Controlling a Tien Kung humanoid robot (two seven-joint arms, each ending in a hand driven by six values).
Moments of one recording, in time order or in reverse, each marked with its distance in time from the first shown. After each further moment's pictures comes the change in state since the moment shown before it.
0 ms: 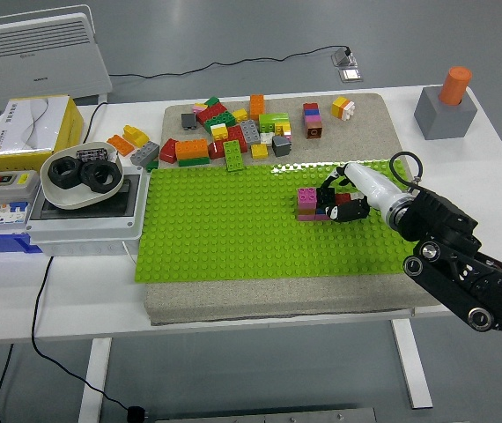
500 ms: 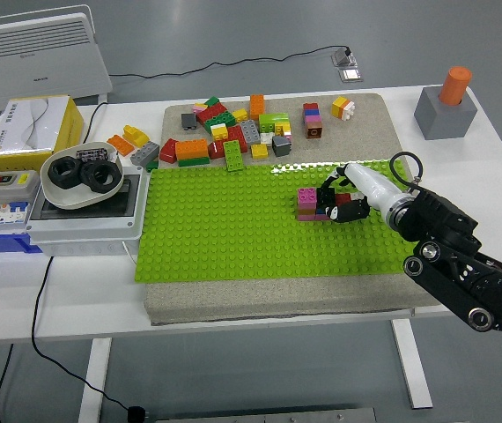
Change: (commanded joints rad) left arm 0.001 0.000 0.000 0.000 0.003 -0.001 0.001; right arm -0.001 0.001 0.001 -0.001 0.002 -0.001 0.001
